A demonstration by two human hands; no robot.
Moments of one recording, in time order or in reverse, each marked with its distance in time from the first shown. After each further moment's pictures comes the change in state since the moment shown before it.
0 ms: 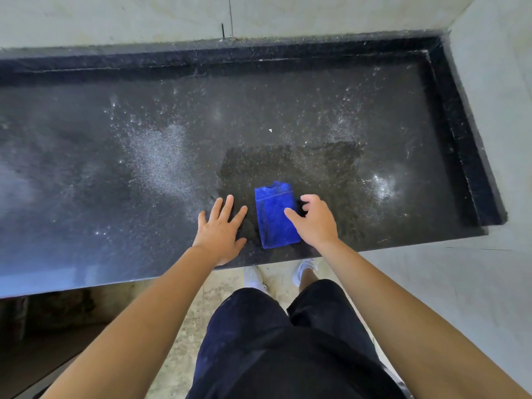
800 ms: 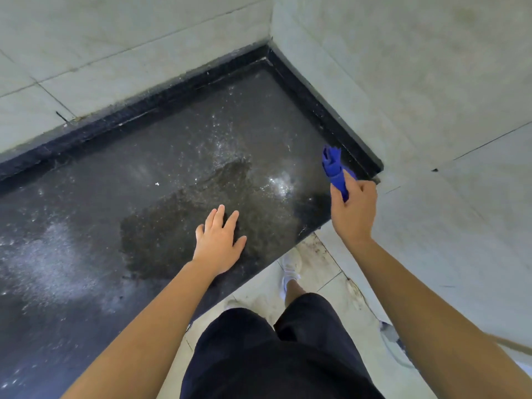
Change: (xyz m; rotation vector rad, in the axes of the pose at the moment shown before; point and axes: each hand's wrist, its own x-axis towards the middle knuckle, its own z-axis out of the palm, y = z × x) left_hand 0.067 0.156 -0.075 -0.050 0.084 0.289; right_hand -0.033 0.140 -0.170 0.073 0.891 0.064
